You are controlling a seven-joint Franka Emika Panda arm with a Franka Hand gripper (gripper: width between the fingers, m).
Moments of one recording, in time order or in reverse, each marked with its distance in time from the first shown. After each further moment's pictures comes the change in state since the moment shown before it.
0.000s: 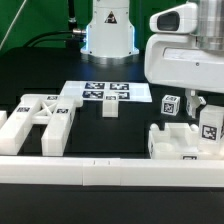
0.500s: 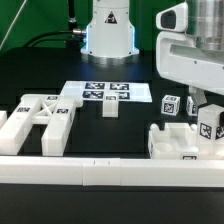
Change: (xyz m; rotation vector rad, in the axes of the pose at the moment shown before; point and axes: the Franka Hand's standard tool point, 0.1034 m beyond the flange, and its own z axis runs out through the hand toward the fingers) arm -0.003 0.000 0.000 0.005 -0.029 0.487
